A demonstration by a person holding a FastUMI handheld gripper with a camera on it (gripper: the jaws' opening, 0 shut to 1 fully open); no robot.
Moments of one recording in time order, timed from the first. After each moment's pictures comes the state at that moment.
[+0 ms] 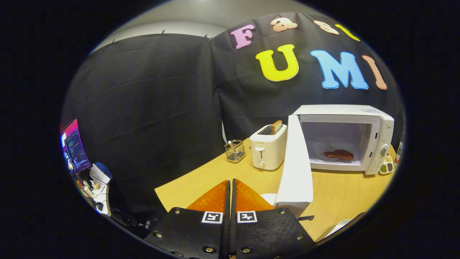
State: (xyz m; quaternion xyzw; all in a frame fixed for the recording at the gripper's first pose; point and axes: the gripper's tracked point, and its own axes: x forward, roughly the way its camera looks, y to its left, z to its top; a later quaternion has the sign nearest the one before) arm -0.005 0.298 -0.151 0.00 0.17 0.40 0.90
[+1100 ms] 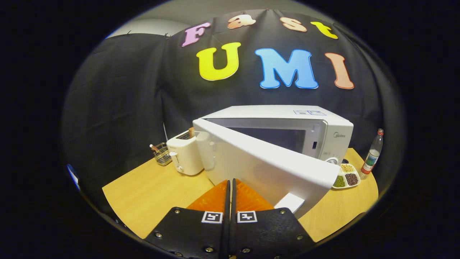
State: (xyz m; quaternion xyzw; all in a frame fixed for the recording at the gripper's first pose) arm 0.182 0.126 -0.172 -0.01 0.18 0.23 0.96
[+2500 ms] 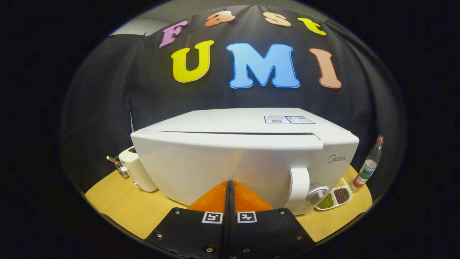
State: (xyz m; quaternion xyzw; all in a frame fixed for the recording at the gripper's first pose) arm 0.279 0.087 -0.180 -0.05 0.16 0.15 0.97
